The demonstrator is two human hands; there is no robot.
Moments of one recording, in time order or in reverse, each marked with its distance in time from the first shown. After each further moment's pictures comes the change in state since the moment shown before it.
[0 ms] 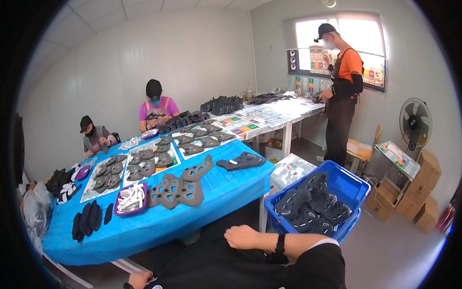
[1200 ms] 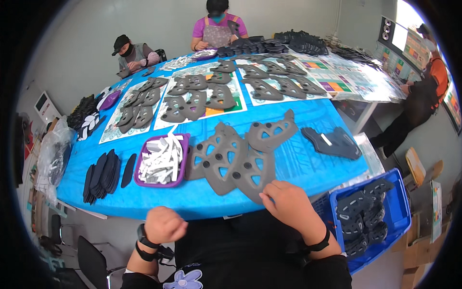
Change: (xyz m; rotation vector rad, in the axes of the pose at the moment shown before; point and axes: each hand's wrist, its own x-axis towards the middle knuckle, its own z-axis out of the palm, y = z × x) left_hand 0.143 0.001 -0.106 -0.026 0.695 0.490; right_hand 0.163 0.057 -0.026 0.353 0.021 0.331
